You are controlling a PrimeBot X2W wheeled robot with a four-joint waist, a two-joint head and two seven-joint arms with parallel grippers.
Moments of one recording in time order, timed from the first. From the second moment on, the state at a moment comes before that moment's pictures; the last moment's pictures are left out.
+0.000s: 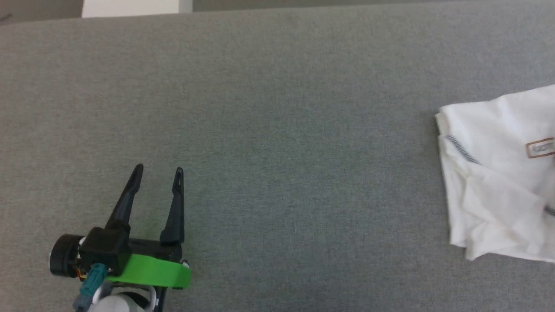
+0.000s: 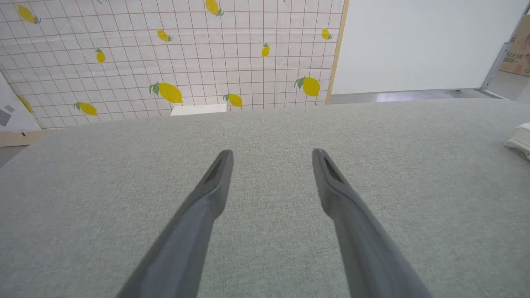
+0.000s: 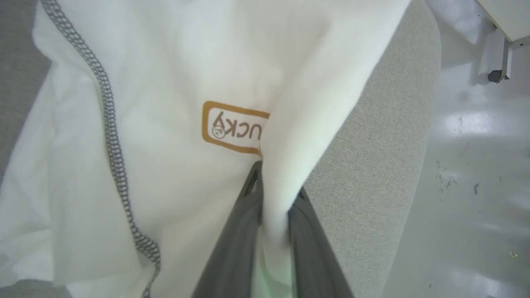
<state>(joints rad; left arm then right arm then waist) 0.01 0.17 -0.10 -0.18 -0.15 -0.03 -0.20 -0.33 -0.82 0.17 0.05 0.43 0.13 0.74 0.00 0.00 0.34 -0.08</state>
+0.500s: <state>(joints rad) -0.05 0.23 -0.07 -0.31 -0.11 -0.02 -0.15 -0.41 -1.03 0.13 0.24 0.34 0.13 0.56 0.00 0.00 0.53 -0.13</state>
